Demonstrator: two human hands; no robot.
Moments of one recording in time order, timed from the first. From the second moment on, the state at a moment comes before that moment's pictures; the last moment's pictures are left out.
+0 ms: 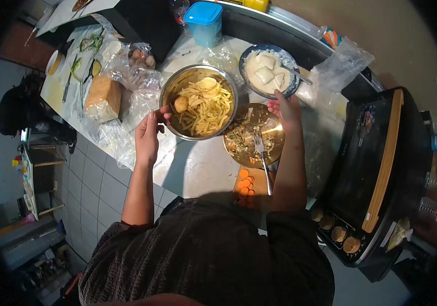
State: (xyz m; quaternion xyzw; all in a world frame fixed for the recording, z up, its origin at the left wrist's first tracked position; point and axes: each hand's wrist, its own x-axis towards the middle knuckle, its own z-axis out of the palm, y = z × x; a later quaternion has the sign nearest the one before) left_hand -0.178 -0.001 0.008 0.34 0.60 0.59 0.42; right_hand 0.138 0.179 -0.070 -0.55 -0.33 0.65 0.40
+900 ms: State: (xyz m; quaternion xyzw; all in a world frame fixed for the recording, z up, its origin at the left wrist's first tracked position) left_hand -0.165 0.002 0.019 0.37 0.59 0.58 0.41; right_hand 0.134 0.117 -0.032 -0.61 -0.42 0.51 0.45
